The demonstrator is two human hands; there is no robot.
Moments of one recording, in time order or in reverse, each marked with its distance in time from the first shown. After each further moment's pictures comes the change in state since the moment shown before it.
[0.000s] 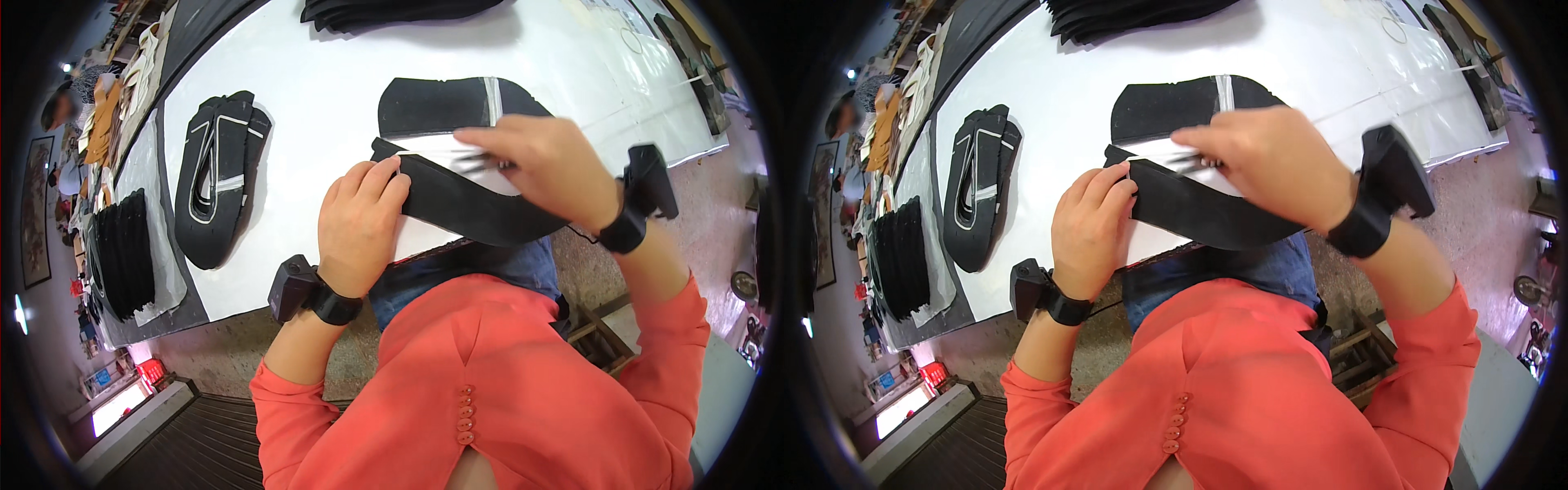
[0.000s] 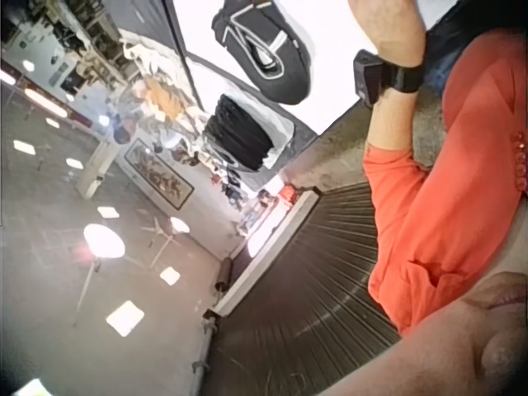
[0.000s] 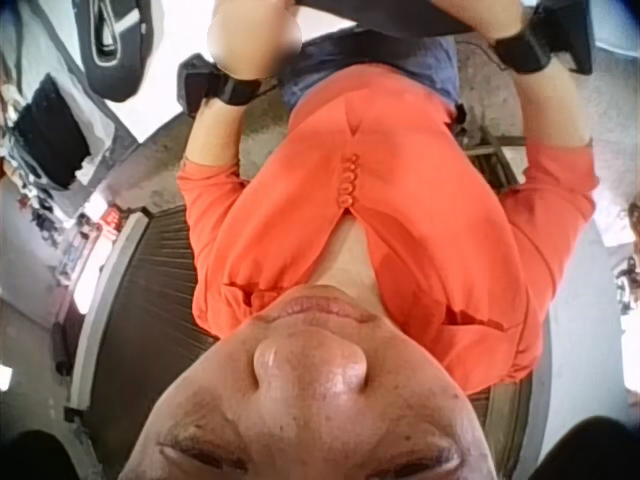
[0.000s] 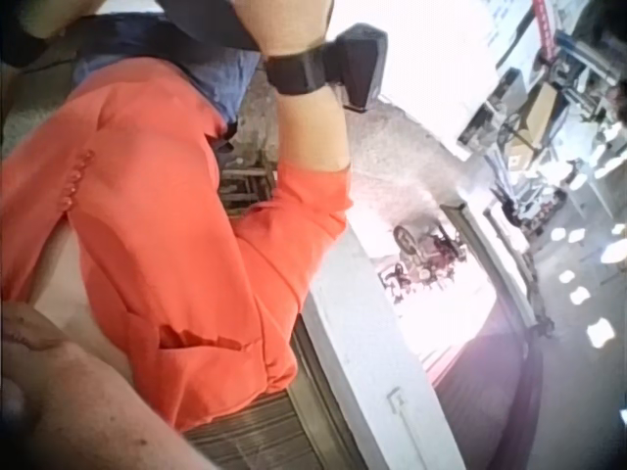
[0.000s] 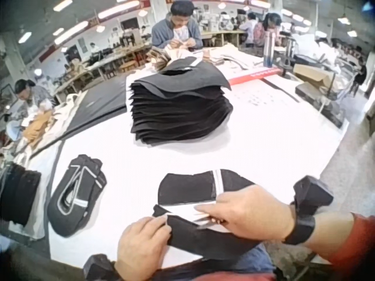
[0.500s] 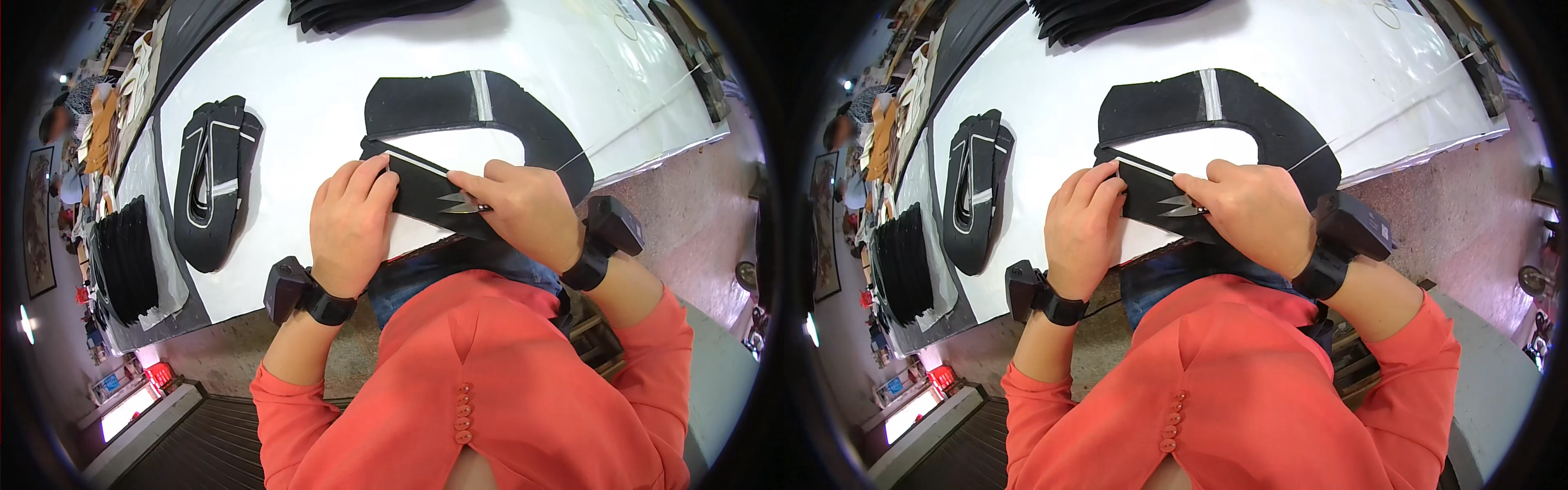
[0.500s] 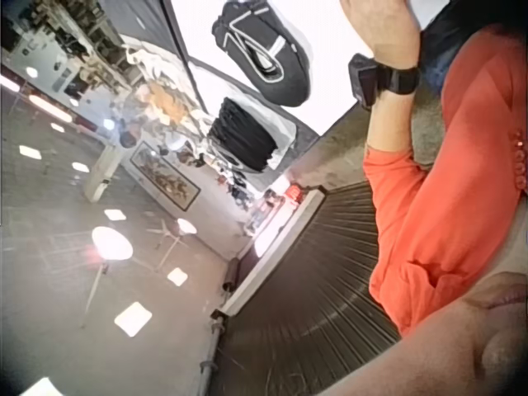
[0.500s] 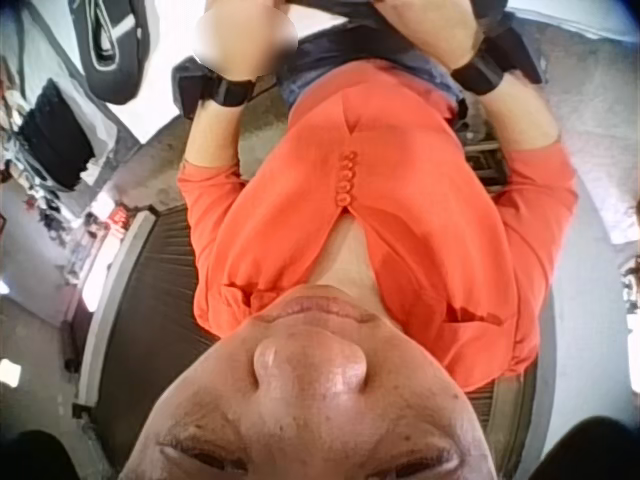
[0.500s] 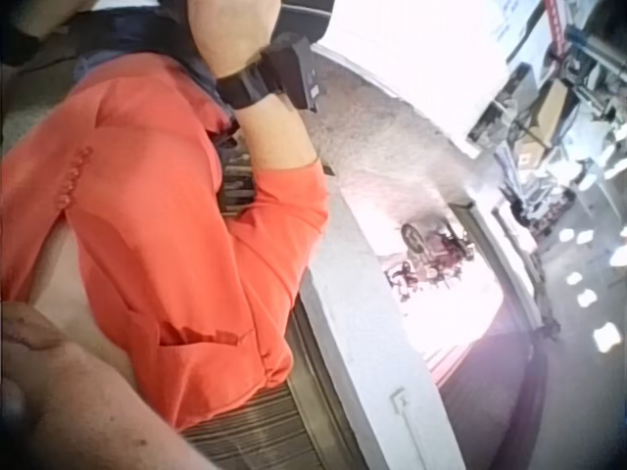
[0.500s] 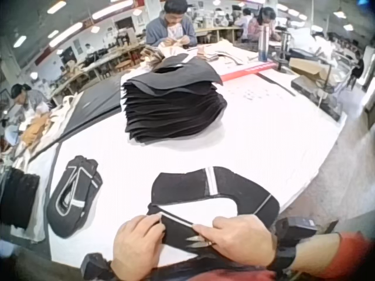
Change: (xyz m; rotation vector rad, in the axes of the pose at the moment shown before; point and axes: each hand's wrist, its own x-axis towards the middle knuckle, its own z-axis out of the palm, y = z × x) left_hand -0.002 0.001 0.002 0.012 -0.021 -0.027; right_hand -0.041 -0.035 0.030 -0.057 -0.012 0.165
